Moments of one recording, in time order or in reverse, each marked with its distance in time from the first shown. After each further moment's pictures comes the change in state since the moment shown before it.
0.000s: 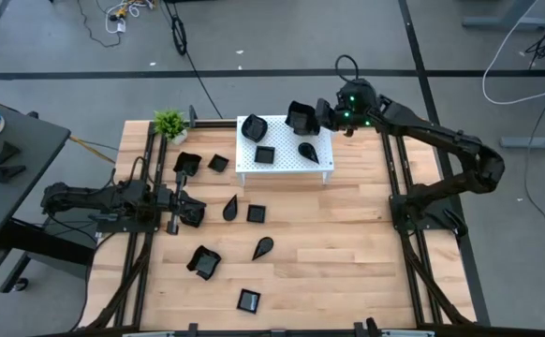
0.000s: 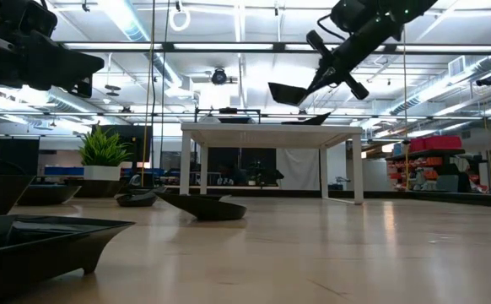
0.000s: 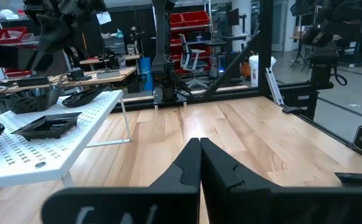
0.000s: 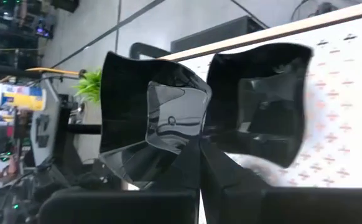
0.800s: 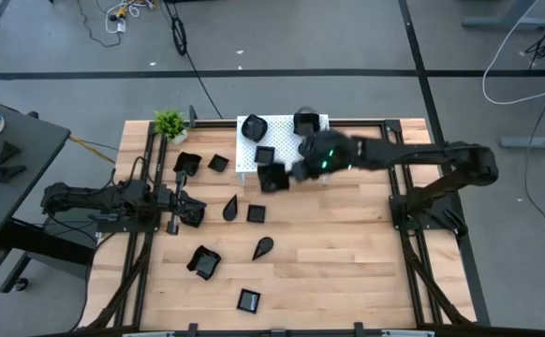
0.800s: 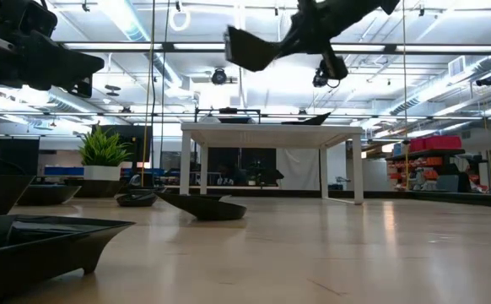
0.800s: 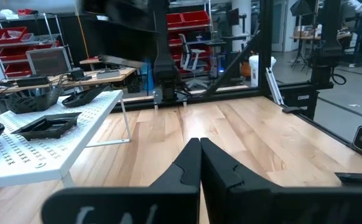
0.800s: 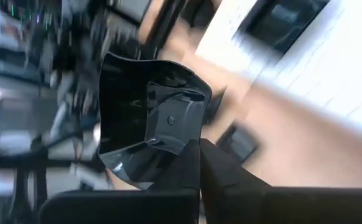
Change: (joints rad) left arm 0.000 0.000 0.000 0.000 0.000 0.000; right arm 0.480 0.046 0.000 0.106 0.059 -0.098
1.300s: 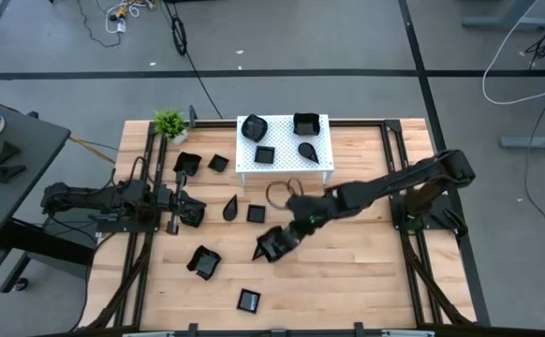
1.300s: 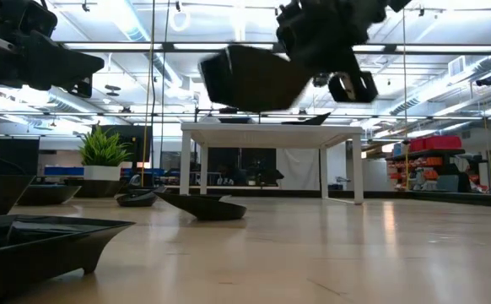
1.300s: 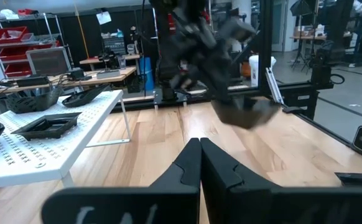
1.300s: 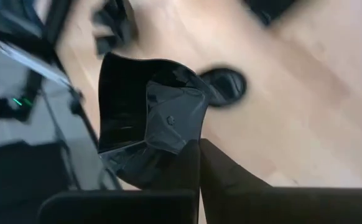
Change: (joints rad) left arm 0.000 0.000 0.000 0.000 0.000 0.000; right arm 0.367 0.235 0.000 -0.019 0.003 0.096
